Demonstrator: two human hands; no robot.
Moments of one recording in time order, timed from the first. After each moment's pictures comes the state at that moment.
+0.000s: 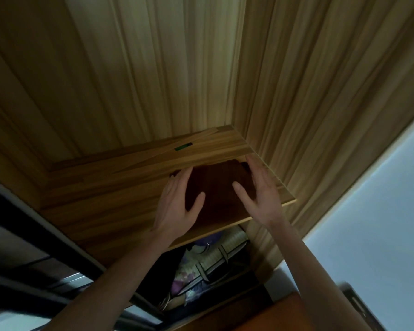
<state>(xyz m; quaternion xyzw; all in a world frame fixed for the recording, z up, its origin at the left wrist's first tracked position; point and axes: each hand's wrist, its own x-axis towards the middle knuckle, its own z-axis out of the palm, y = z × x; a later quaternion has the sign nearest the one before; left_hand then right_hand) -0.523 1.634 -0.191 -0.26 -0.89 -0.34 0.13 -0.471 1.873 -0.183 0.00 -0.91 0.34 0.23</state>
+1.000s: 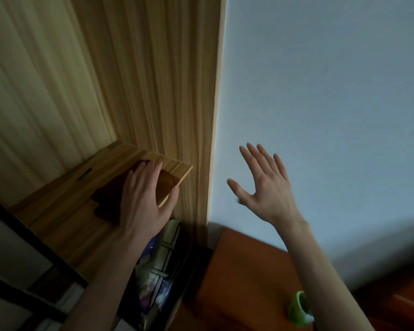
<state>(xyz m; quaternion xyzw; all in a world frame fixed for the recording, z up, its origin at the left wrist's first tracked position) -0.396 1.582 -0.069 -0.51 -0.79 -0.33 0.13 -0.161 1.748 -0.042 -0.33 -0.89 -0.02 0.31</state>
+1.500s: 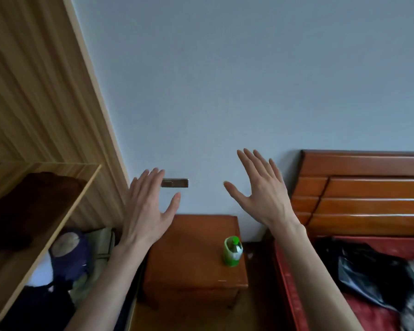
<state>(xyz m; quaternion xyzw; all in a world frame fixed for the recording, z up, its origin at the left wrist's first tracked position) -0.195 1.618 -0.101 -0.67 -0.65 -0.34 0.02 0.082 1.664 -0.053 -0.54 -0.80 -0.06 0.27</state>
